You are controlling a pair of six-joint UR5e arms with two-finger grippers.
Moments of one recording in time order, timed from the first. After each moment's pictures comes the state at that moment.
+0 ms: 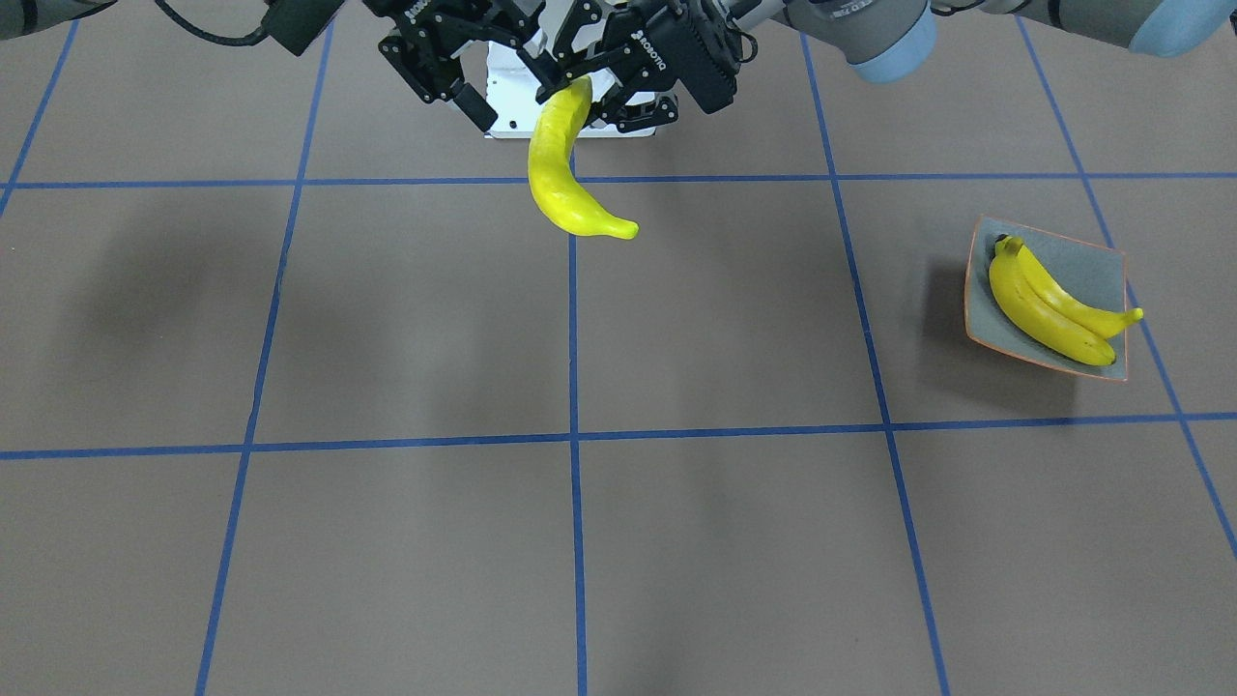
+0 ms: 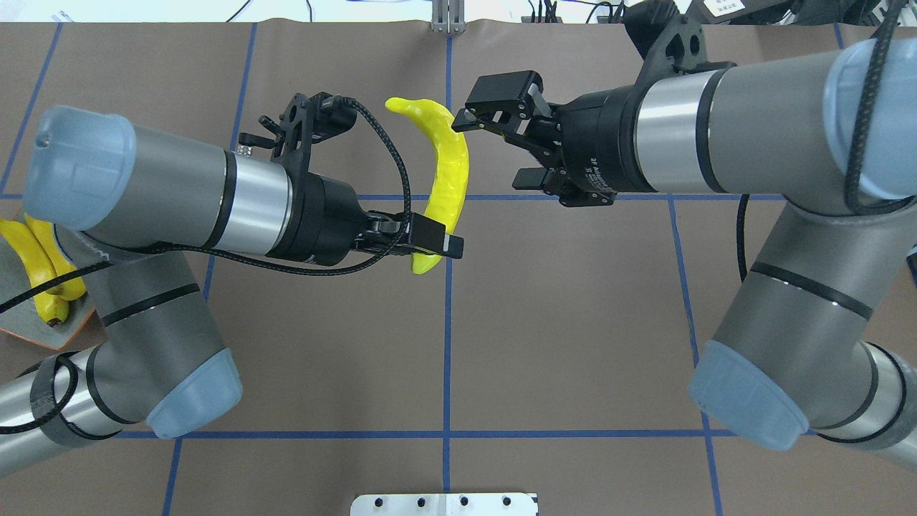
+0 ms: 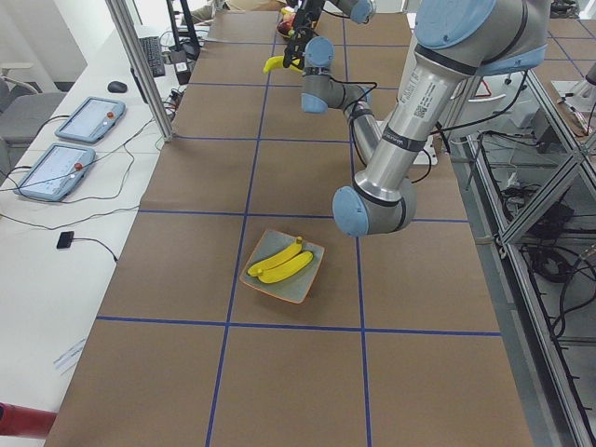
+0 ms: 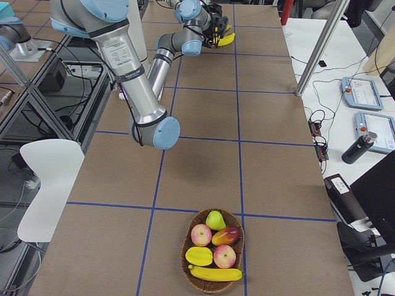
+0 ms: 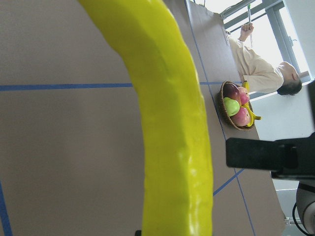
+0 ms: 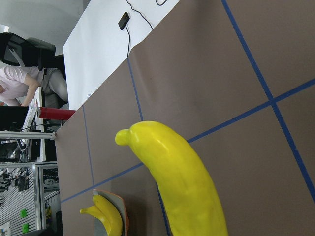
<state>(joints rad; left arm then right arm) -0.60 -2.10 -1.94 -2.34 -2.07 -1.34 0.69 -1.04 2.15 -1.17 1.86 1.78</state>
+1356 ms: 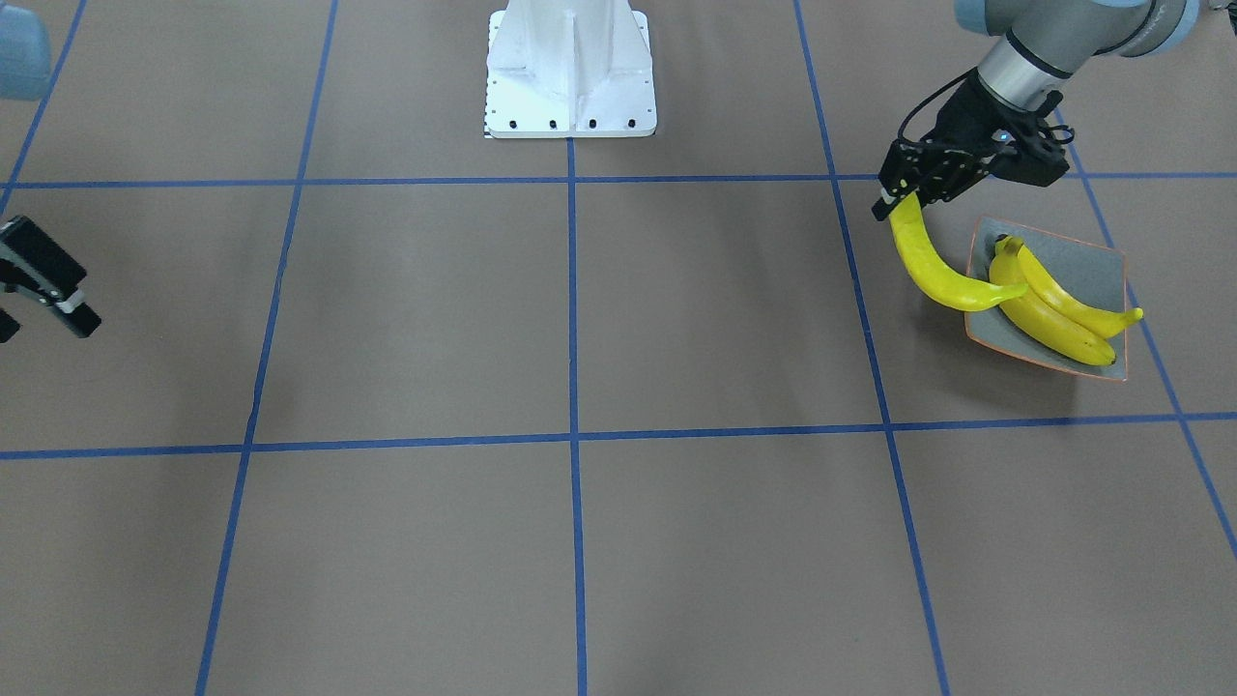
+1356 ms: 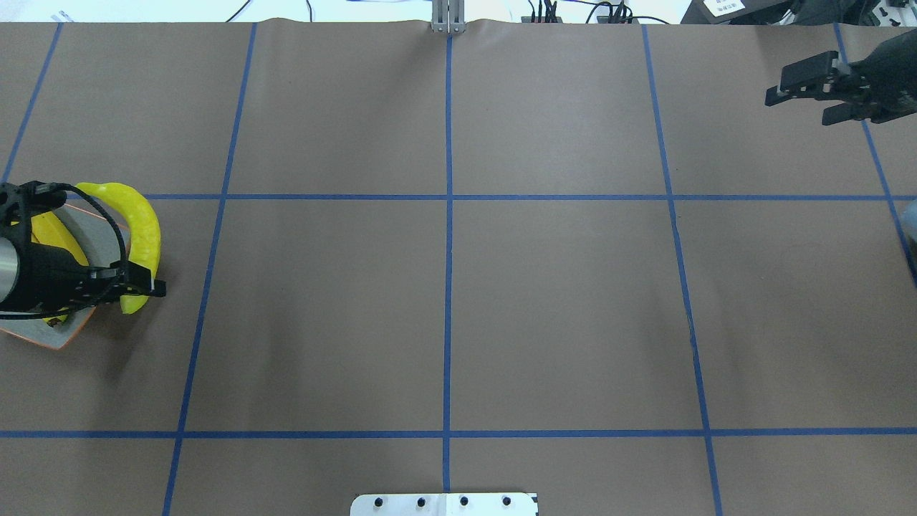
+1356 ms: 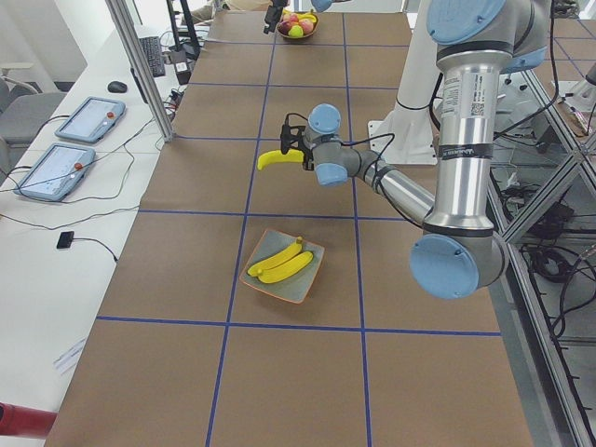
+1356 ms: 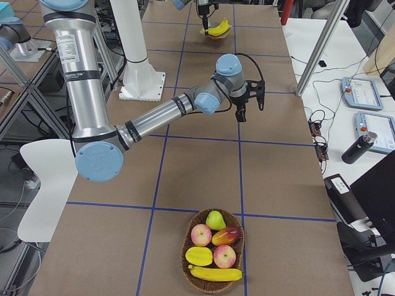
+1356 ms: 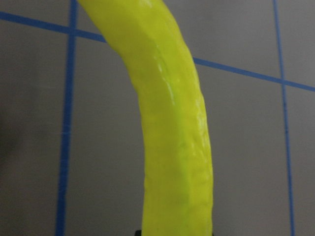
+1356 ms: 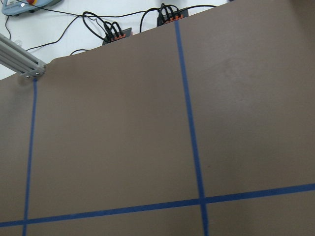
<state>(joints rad) -0.76 -1.39 -2.04 -2.30 -2.03 -1.34 1.23 -1.43 1.89 -1.17 2.25 0.96</state>
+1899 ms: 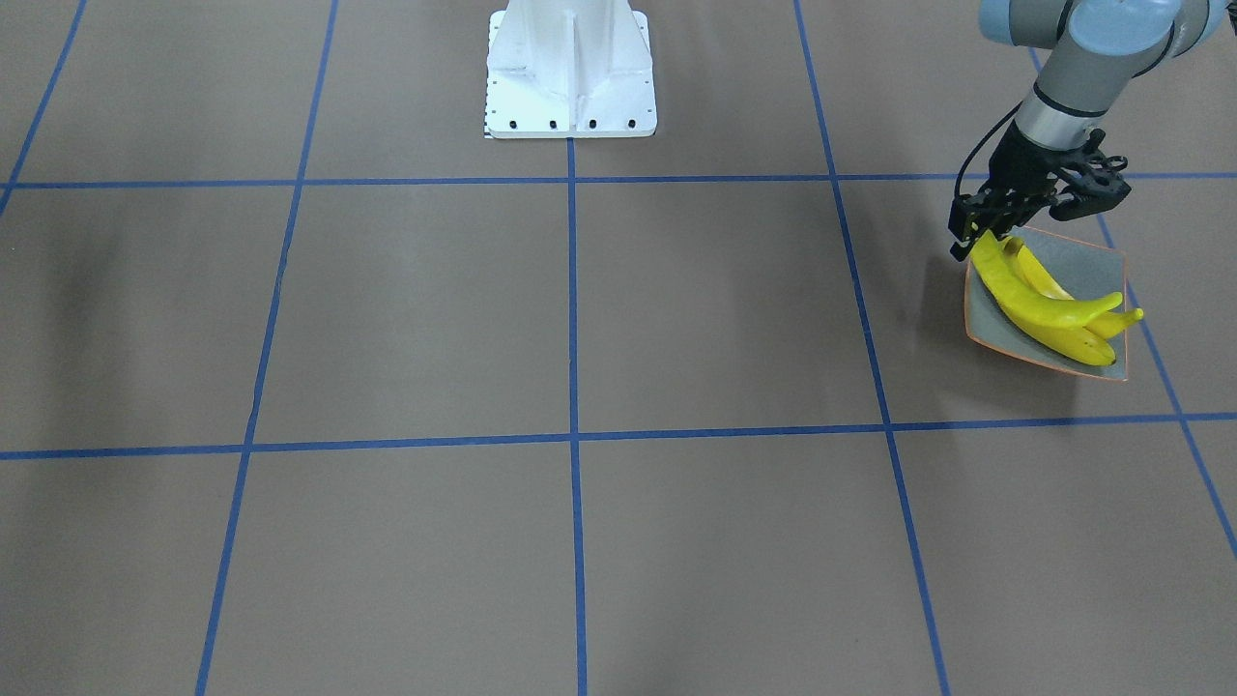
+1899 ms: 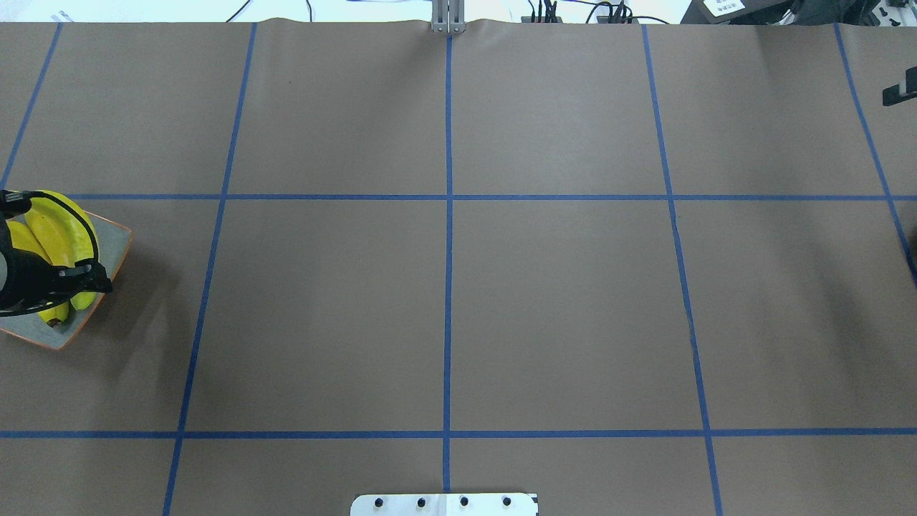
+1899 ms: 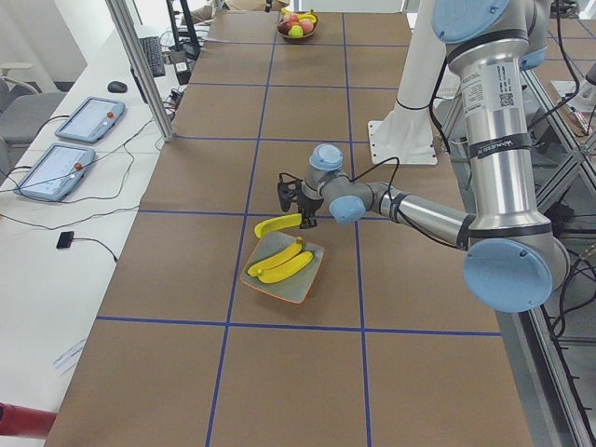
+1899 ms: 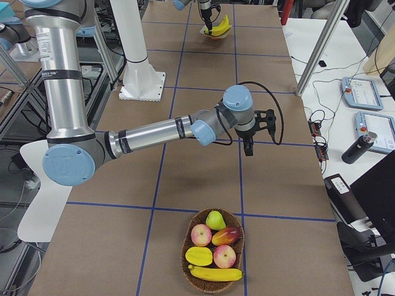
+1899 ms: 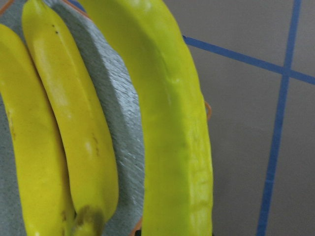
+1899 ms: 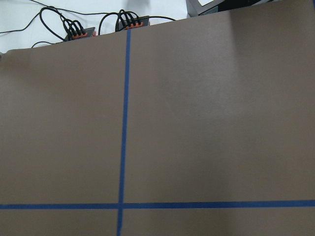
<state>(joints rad) -0.76 -1.37 -1.97 -2.13 -1.89 -1.33 1.44 -1.48 1.74 -1.17 2.39 0.56</state>
